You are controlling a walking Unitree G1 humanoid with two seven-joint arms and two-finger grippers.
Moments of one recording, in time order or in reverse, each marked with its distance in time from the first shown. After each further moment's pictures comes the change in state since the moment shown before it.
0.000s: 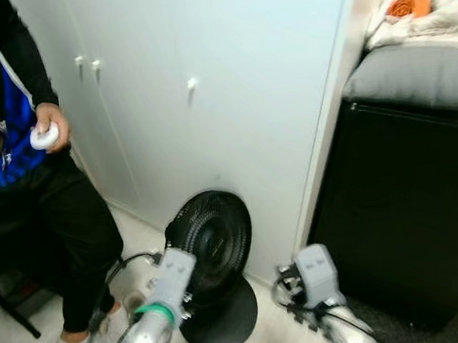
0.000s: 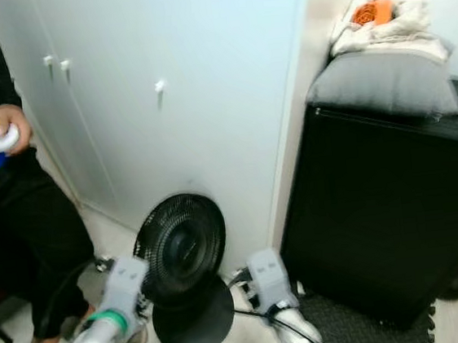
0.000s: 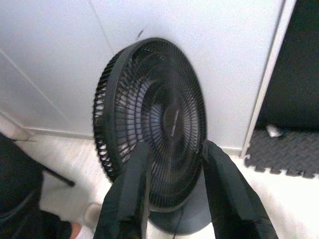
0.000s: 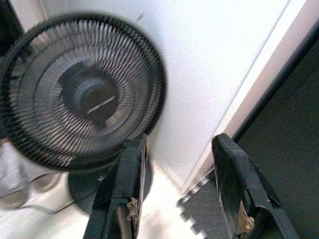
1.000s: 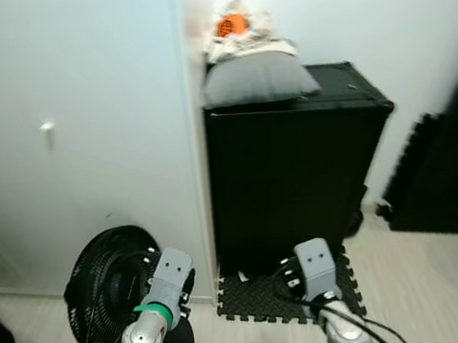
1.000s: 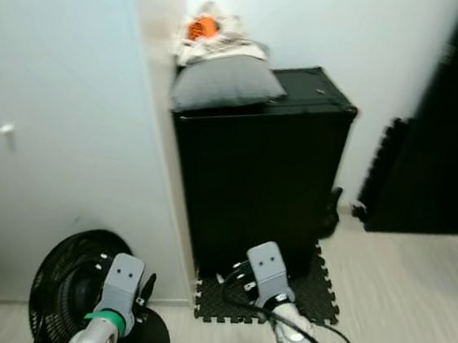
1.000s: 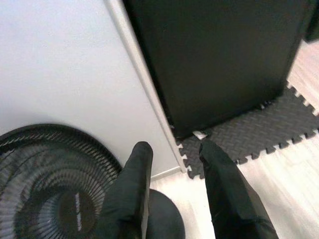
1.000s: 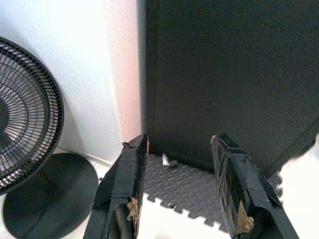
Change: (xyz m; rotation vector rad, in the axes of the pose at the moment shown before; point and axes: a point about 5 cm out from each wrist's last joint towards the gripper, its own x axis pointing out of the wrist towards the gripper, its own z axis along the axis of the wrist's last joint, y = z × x) left arm -0.005 0.008 -0.006 0.003 0.028 0.022; right arm 0.001 0.011 0.001 0.023 -0.007 0.011
